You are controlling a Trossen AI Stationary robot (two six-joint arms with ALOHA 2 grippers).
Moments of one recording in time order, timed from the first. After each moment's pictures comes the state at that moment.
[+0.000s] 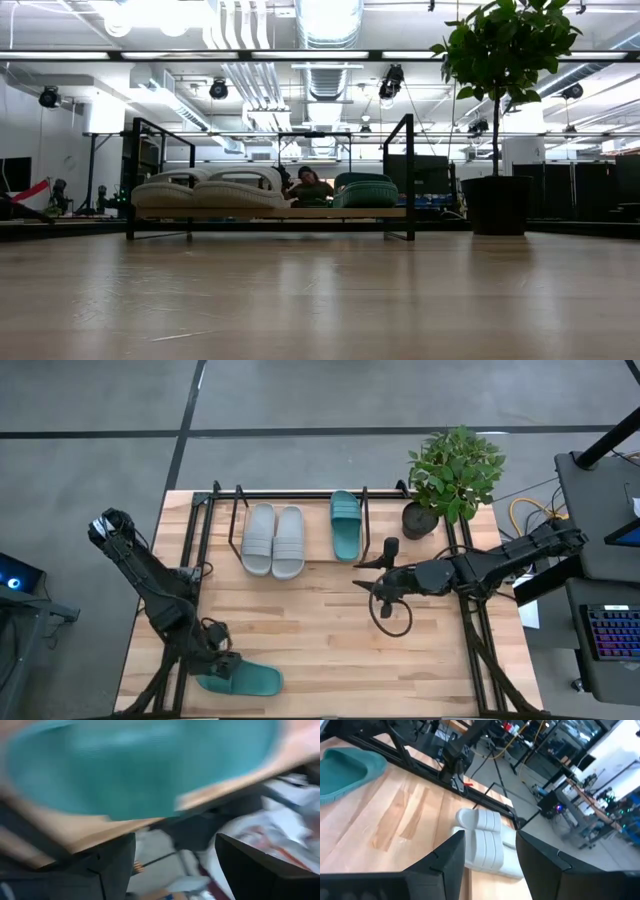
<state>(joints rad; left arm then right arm) -0.90 1.18 0.81 -0.58 0.15 -2.24 0.32 1.19 0.91 0.00 0.51 -0.43</state>
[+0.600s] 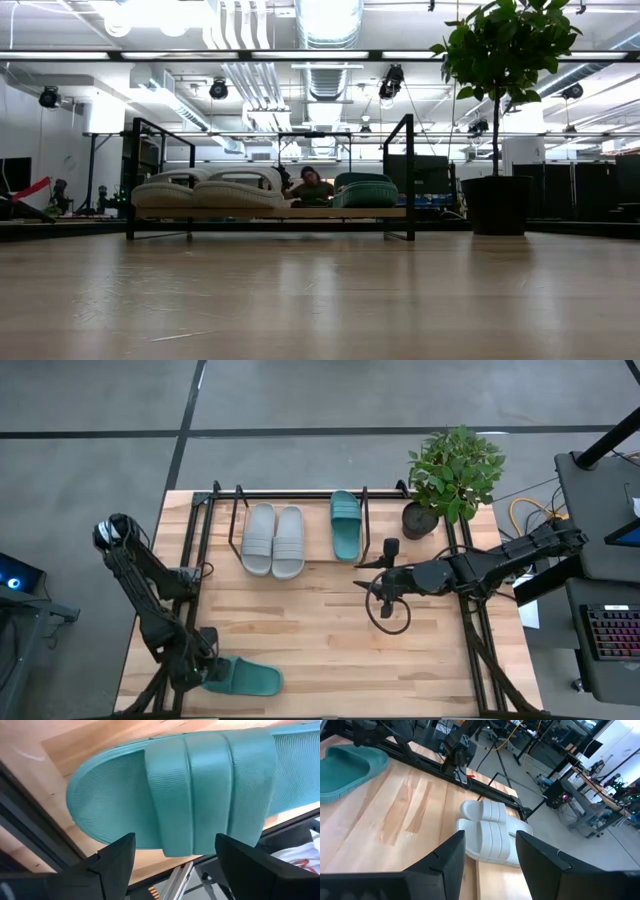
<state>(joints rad) -1.08 1.27 0.76 -0.63 0.01 -2.35 0.32 1.19 0.91 -0.05 0.51 -0.36</state>
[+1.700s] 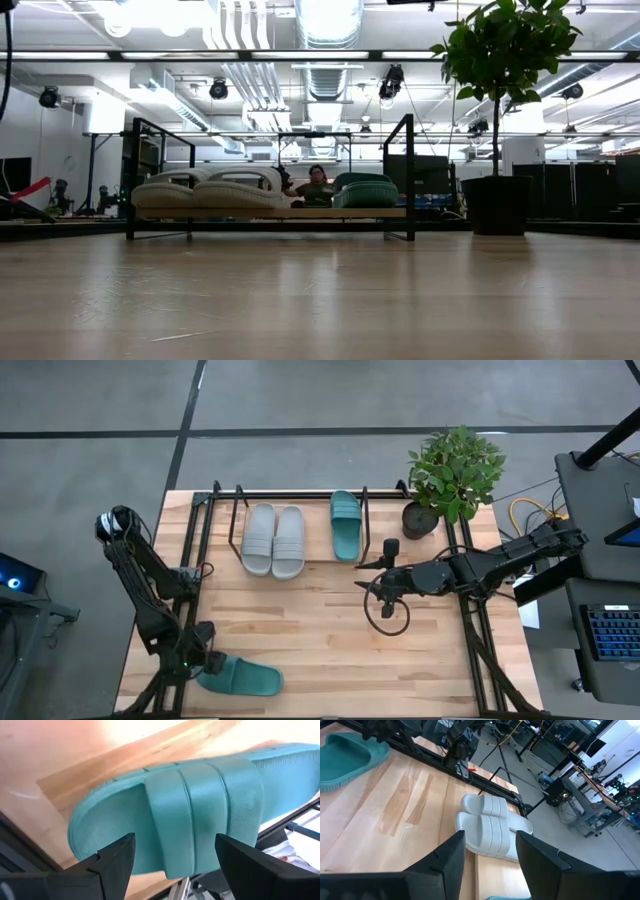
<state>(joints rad) -1.14 1.27 0.64 -0.54 -0.17 -2.35 0.32 1.19 0.91 -0.08 0.51 -0.37</state>
